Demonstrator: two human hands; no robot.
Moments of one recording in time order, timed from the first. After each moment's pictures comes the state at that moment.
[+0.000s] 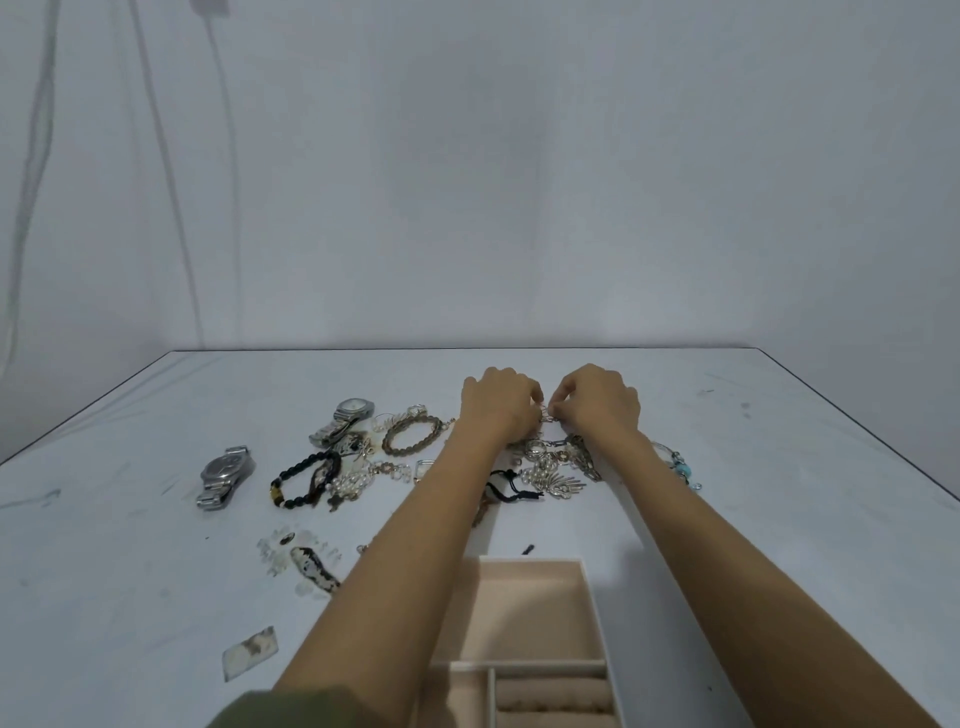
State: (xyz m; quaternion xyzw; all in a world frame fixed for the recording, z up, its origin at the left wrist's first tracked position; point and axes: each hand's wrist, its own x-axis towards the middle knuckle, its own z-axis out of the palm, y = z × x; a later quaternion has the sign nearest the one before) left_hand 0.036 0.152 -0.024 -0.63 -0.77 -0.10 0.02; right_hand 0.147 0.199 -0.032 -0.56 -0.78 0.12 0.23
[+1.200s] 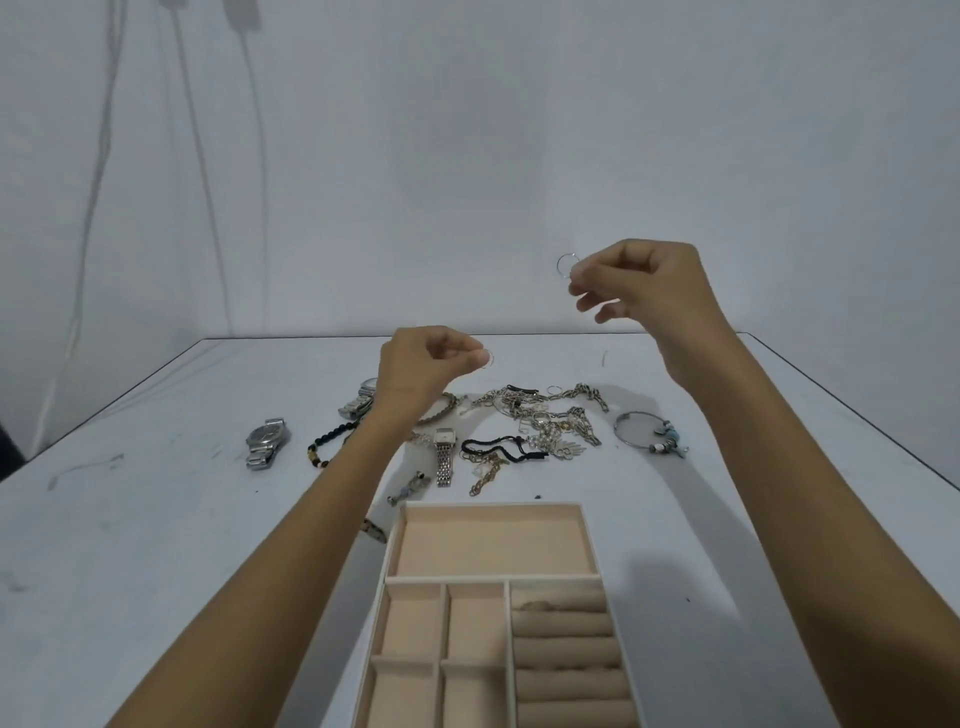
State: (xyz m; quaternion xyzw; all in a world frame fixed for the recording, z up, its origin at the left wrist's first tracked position) left_hand -0.003 0.035 0.015 -0.49 -0.65 -0.55 -0.14; right_hand 0.205 0.099 0.088 -0.28 -0.70 0.44 0.49
